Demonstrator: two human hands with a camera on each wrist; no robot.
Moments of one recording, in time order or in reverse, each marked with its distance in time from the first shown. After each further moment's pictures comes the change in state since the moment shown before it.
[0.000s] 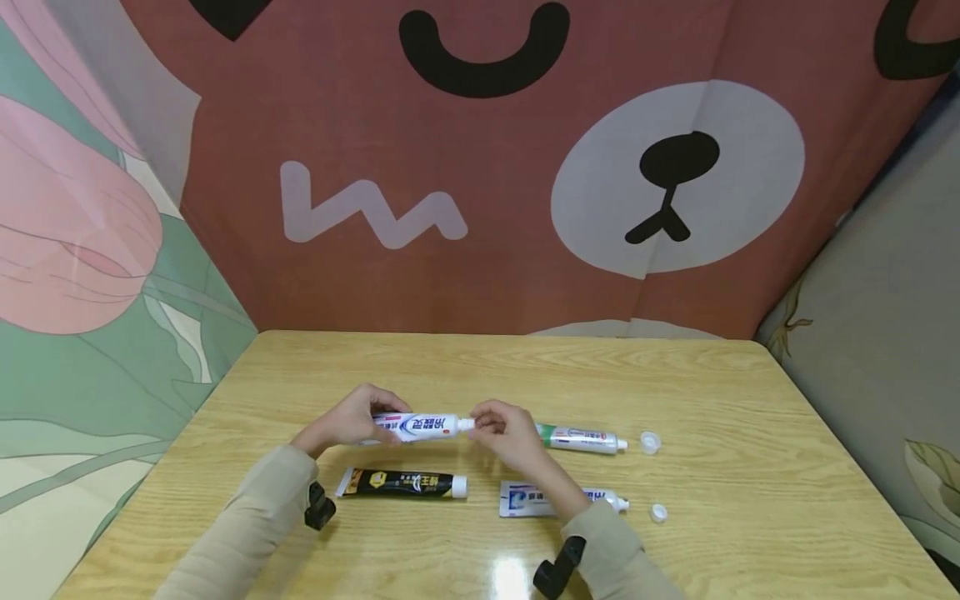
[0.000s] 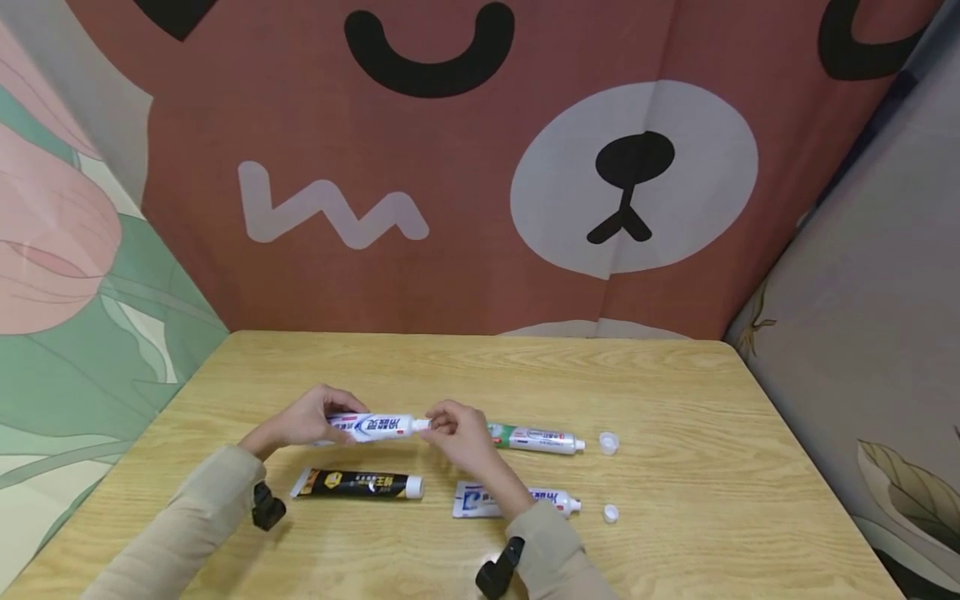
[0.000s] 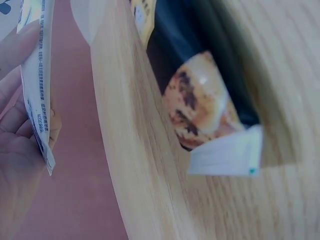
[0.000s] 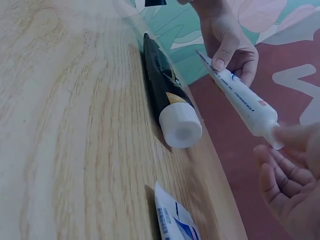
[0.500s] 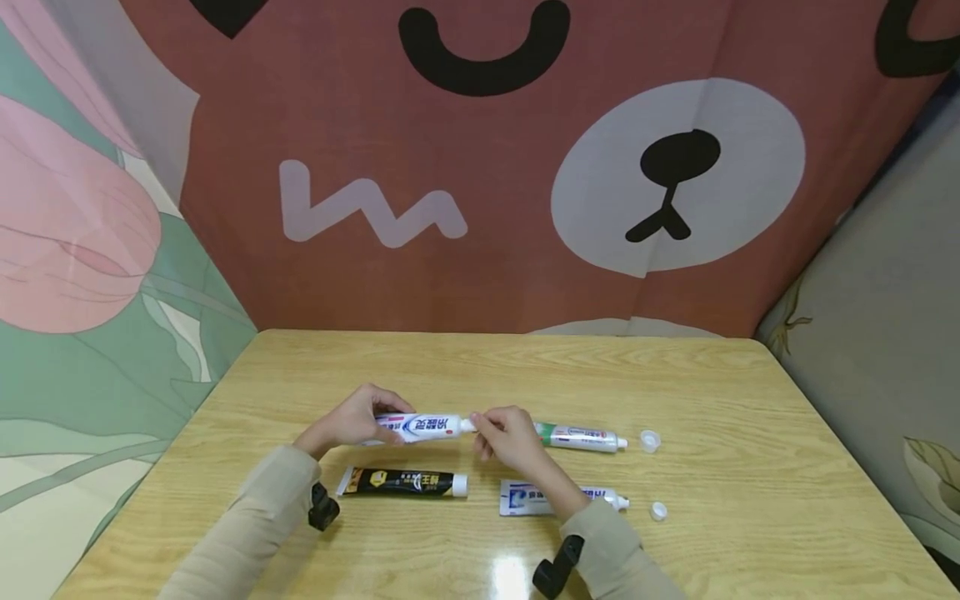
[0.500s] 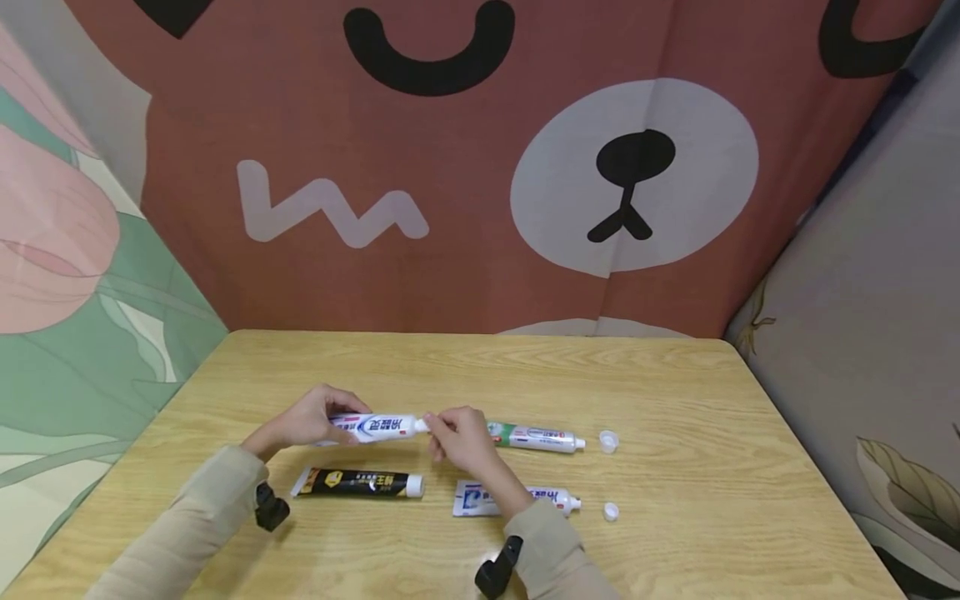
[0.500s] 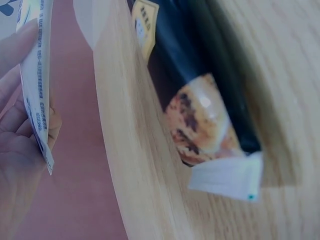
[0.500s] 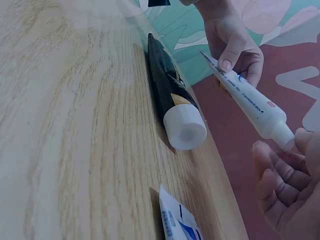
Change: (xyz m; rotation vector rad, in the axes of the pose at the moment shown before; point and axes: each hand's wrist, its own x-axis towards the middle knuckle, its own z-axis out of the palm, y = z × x) left_hand -0.003 0.025 0.002 -0.030 -0.005 0.004; right_hand -0.001 -0.001 -0.001 0.026 -0.054 0.048
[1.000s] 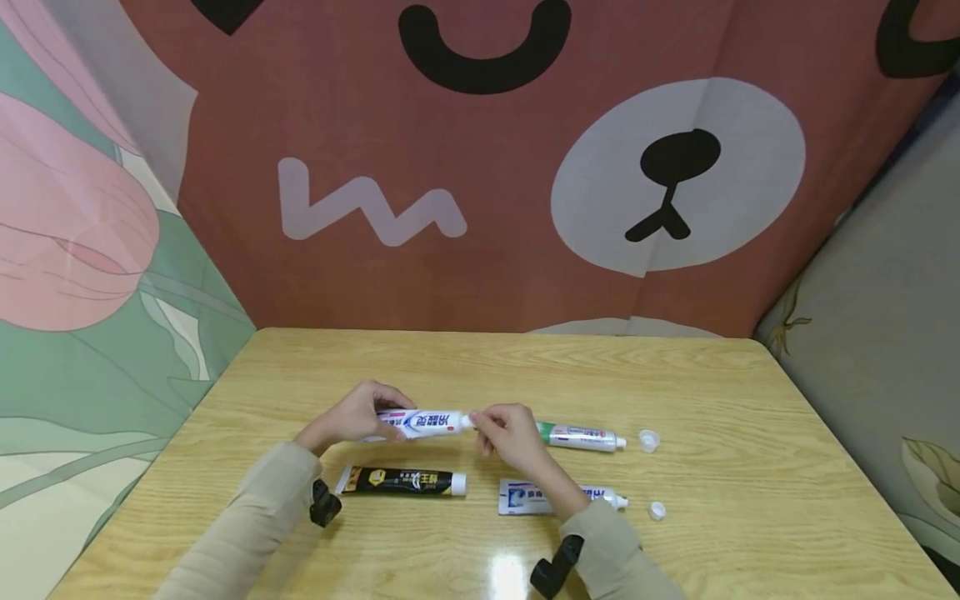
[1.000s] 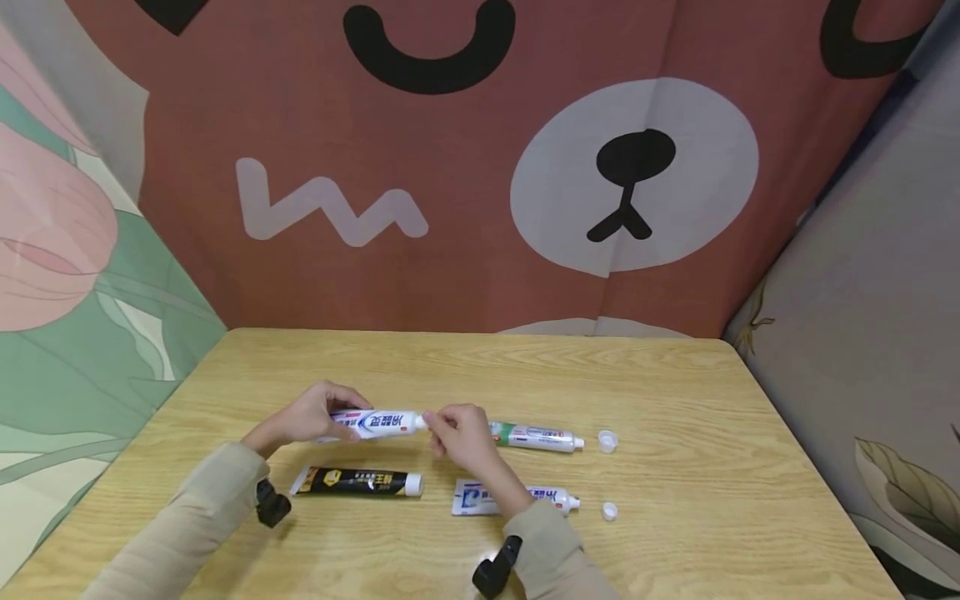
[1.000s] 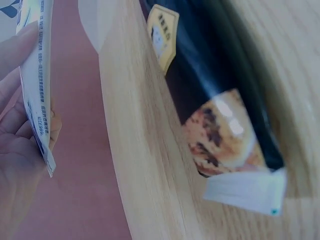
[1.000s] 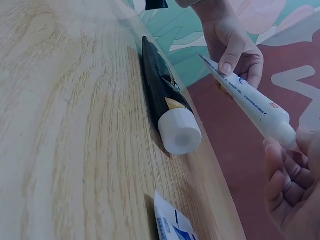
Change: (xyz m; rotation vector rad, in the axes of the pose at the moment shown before) left_hand 0.008 -0.017 0.000 -0.007 -0.001 -0.017; right_hand 0.001 0.000 -0.002 0.016 0.031 -0.036
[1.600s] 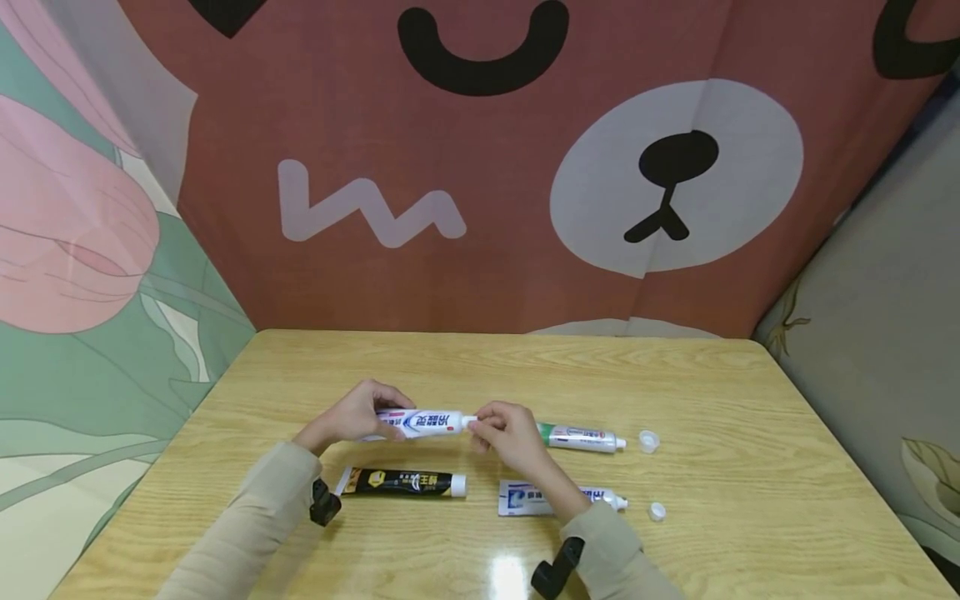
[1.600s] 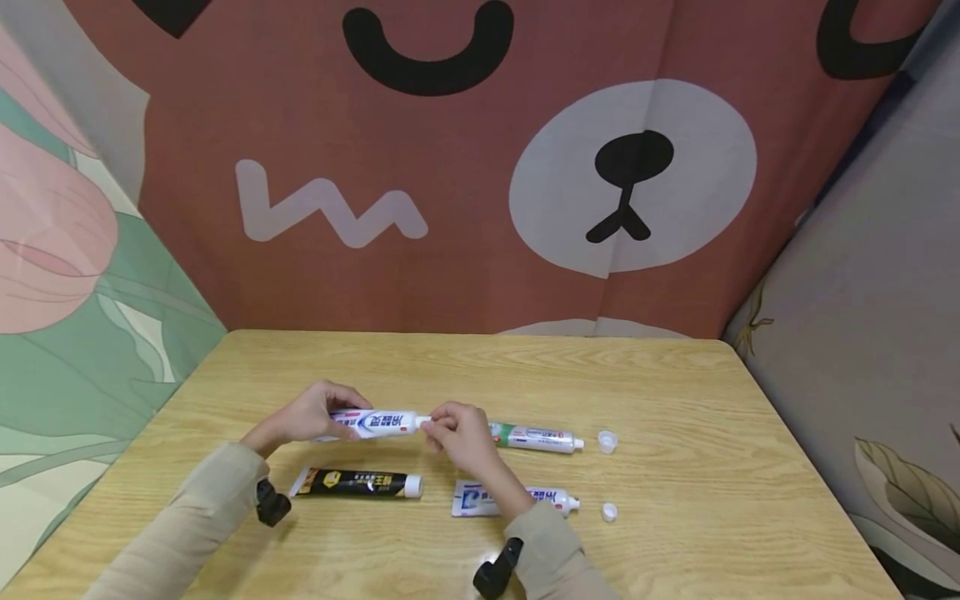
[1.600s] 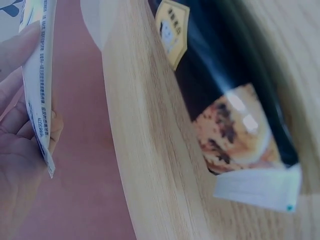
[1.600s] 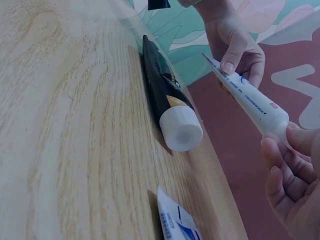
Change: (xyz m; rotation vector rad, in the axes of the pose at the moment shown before) left_hand 0.002 -0.003 -0.002 0.014 0.001 0.047; right_hand 0.001 0.002 0.001 0.043 0.013 -0.004
